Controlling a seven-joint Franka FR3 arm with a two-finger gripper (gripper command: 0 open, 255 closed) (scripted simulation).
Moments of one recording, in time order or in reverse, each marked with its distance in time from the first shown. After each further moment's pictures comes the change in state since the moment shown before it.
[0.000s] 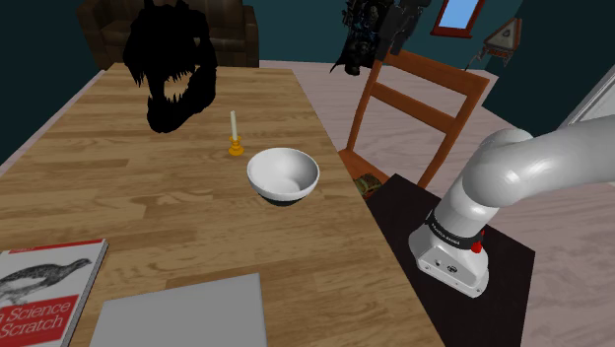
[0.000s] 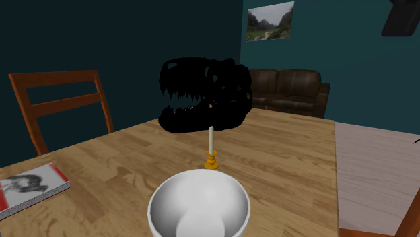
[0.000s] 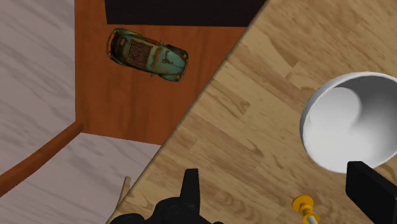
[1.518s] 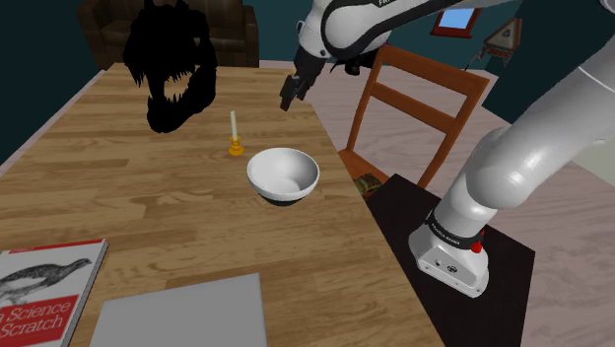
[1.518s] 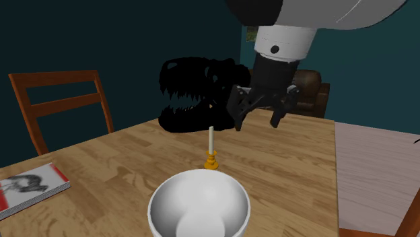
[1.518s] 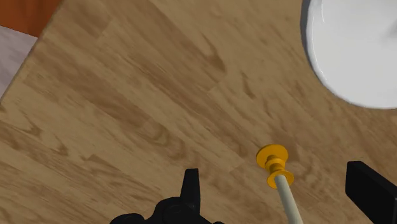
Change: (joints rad) arm 0.092 0.548 0.133 -0.076 0.058 0.810 -0.011
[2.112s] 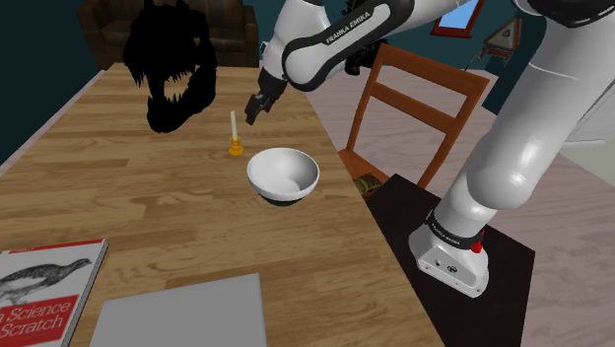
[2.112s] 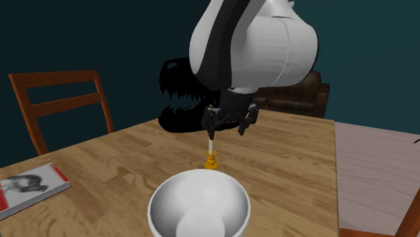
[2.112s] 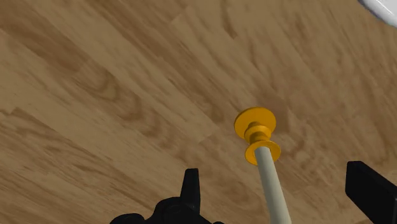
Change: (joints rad) arm 0.026 0.322 0.051 0.158 -0.083 0.242 0.052
